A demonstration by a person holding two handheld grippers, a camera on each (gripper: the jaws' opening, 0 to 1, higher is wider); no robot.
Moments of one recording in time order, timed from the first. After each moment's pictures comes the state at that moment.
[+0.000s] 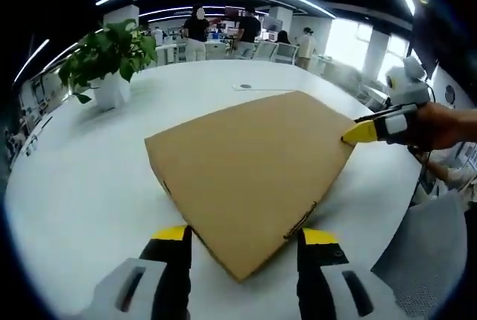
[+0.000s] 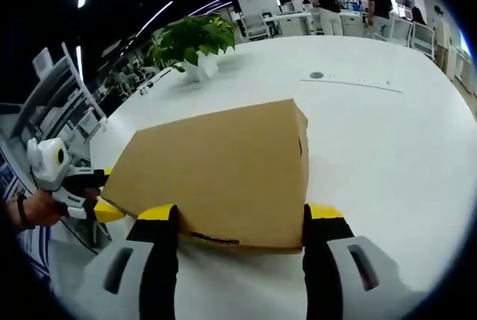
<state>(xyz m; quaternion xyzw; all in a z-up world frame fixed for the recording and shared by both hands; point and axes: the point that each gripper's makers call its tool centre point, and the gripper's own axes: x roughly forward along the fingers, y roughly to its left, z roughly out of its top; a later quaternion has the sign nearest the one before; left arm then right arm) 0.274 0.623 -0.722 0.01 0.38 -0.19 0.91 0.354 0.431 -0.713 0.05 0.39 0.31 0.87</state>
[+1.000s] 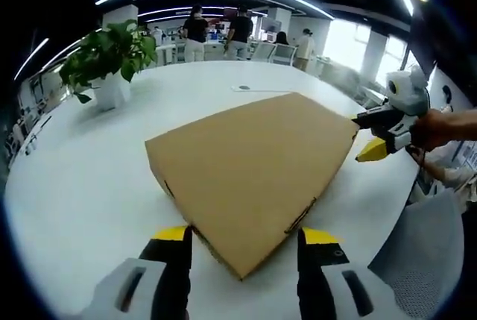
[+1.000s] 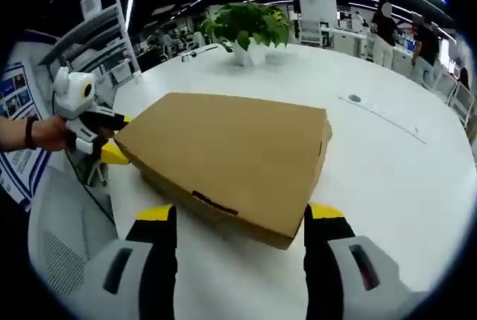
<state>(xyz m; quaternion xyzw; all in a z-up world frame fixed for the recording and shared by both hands) 0.269 0.621 -0.713 0.01 0.38 -0.20 0.91 0.338 0.424 -0.713 -0.08 0.35 0.41 0.84</state>
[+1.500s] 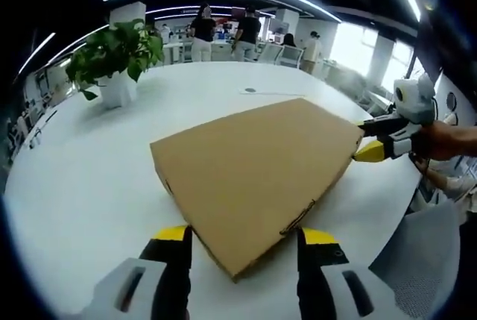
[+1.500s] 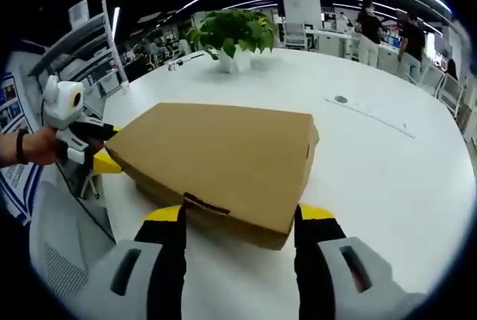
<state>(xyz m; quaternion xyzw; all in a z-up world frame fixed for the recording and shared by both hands) 0.272 0.624 -0.702 0.00 0.37 -0.18 0.91 0.340 0.423 -0.702 -0.06 0.34 0.39 0.85</state>
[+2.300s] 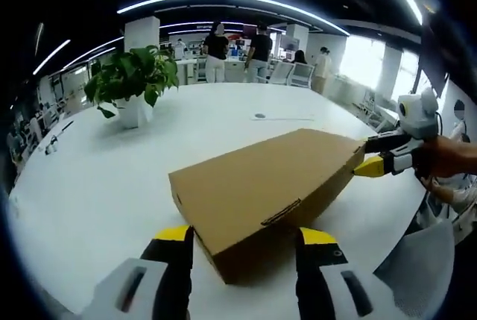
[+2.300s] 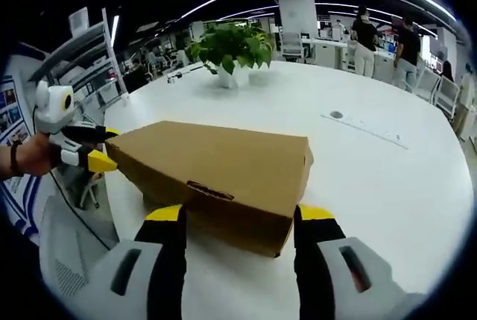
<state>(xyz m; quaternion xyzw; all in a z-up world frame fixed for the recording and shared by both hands) 0.273 0.624 -0.651 -0.01 0.32 -0.14 0.94 0.344 0.425 -0.667 -0.05 0.32 0.38 0.87</state>
